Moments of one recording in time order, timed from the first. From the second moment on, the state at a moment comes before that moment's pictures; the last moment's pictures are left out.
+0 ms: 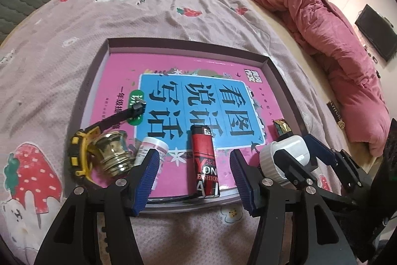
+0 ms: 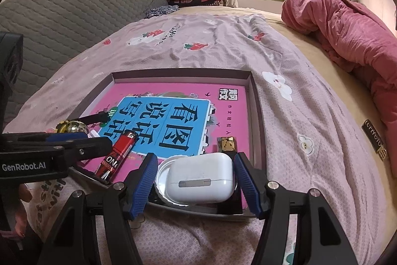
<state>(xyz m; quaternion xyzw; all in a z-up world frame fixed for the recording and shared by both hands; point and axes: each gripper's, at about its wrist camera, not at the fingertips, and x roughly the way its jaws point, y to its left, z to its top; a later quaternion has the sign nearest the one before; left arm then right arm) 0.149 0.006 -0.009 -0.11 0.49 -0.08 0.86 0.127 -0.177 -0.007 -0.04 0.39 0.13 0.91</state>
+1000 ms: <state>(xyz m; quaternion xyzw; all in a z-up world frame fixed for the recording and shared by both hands) 0.127 0.027 0.027 -0.09 0.45 -0.05 0.89 0.114 -0.161 0.031 -0.05 0.35 0.11 0.93</state>
